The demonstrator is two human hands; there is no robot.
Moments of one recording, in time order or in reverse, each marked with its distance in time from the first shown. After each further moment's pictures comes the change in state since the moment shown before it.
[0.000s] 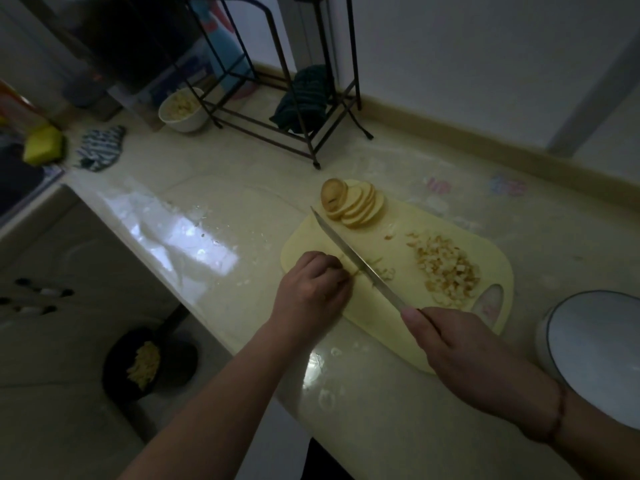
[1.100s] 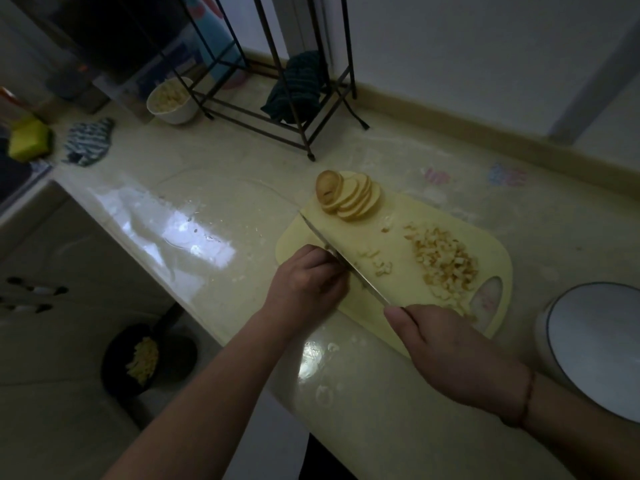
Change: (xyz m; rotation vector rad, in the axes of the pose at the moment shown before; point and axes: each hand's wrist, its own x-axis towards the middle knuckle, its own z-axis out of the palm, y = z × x) left_hand 0.009 -0.001 -0.004 -0.051 -0.046 0.017; right_hand 0.007 -0.005 0.013 -0.080 -0.055 -0.004
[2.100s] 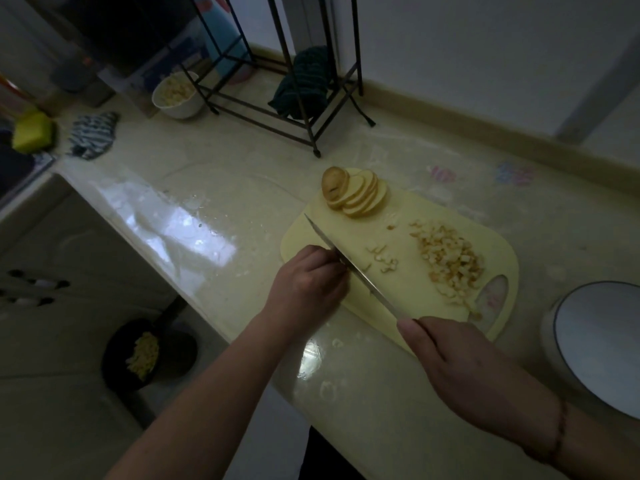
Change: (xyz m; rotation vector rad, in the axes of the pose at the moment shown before) left_hand -0.009 -0.003 -0.003 0.015 0.001 0.026; right_hand -0.021 0.006 0.003 0.029 0.058 -0.045
